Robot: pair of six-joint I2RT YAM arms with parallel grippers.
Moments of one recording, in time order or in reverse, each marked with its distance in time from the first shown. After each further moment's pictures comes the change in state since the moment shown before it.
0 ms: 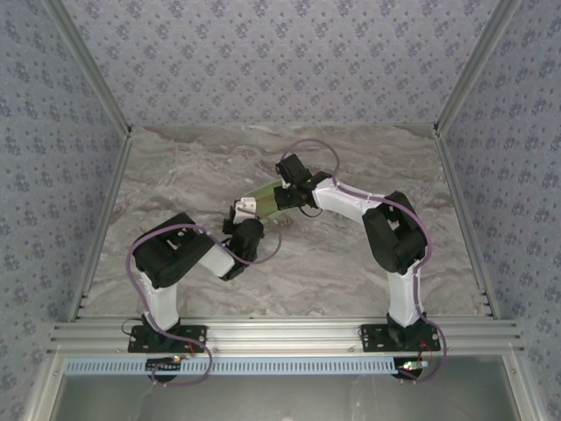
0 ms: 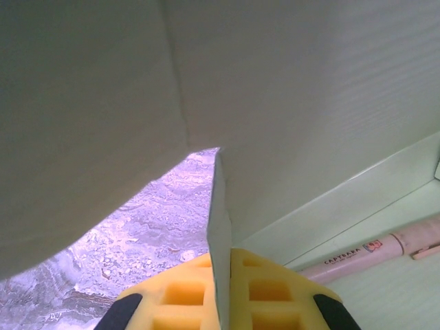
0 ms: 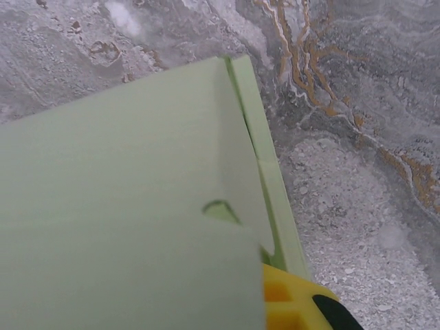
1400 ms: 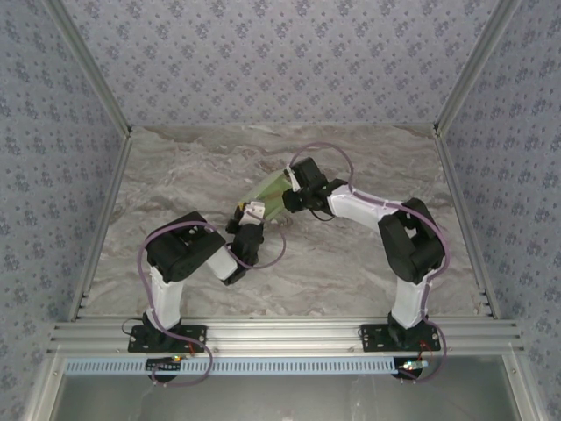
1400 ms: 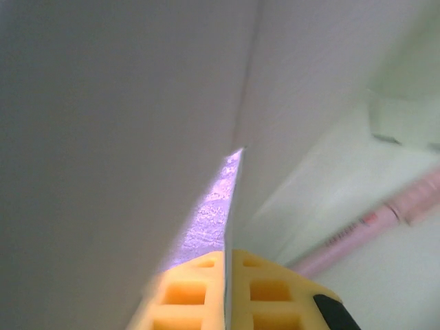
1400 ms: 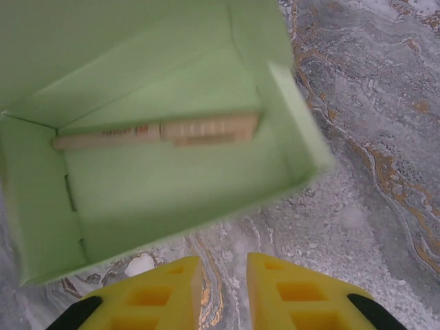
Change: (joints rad) left arm -0.013 0.093 -0.017 0.220 0.053 0.227; right arm -0.047 -0.140 -0.190 0.120 -0.067 -0.100
